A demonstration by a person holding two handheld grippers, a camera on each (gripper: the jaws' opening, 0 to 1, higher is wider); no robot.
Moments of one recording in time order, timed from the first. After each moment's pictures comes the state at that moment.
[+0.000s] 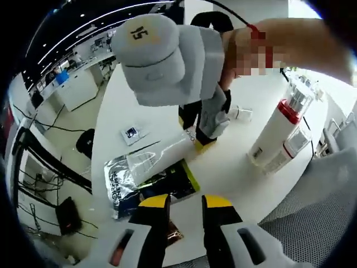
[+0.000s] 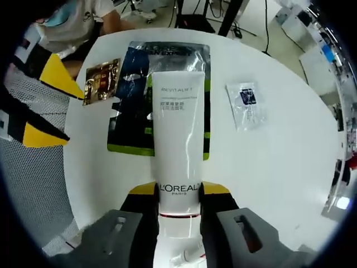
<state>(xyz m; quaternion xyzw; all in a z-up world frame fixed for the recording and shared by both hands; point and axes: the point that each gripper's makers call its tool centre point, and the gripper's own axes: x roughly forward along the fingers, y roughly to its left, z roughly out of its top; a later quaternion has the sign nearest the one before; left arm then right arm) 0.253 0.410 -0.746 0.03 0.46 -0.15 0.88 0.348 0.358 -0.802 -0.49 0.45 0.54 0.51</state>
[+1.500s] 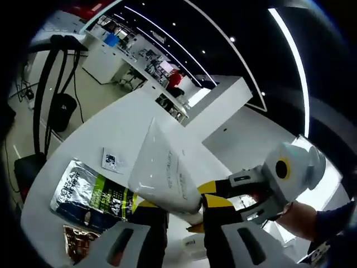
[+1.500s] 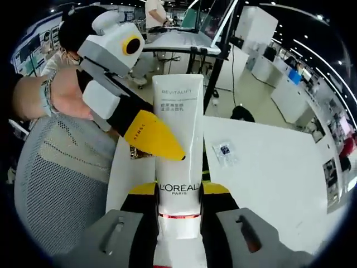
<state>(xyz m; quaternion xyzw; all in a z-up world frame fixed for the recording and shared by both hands) 0.287 0.394 -0.656 -0.39 0.24 -0.20 0.87 0.287 0.374 -0.692 -0.36 0.28 0.61 0.65</state>
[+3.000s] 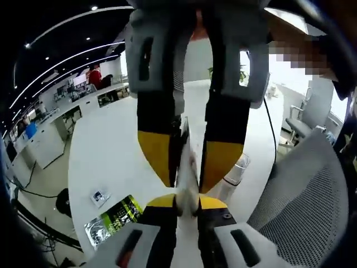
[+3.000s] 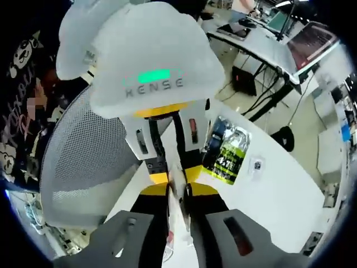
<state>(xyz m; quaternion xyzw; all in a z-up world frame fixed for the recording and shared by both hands) 0.252 0.331 -0.697 0.11 0.31 -0.35 0.88 0.237 0.344 -0.660 -0.51 0.29 0.70 0.41</state>
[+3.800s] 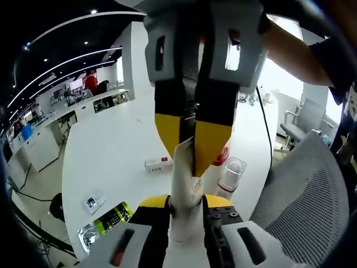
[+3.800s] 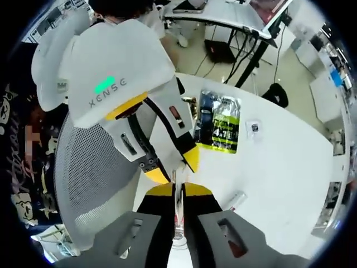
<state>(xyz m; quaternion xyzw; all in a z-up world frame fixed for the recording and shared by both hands) 0.251 0.318 -0.697 0.09 0.29 -0.37 0.88 0.244 0.323 -0.654 -0.48 0.40 0.62 0.48</state>
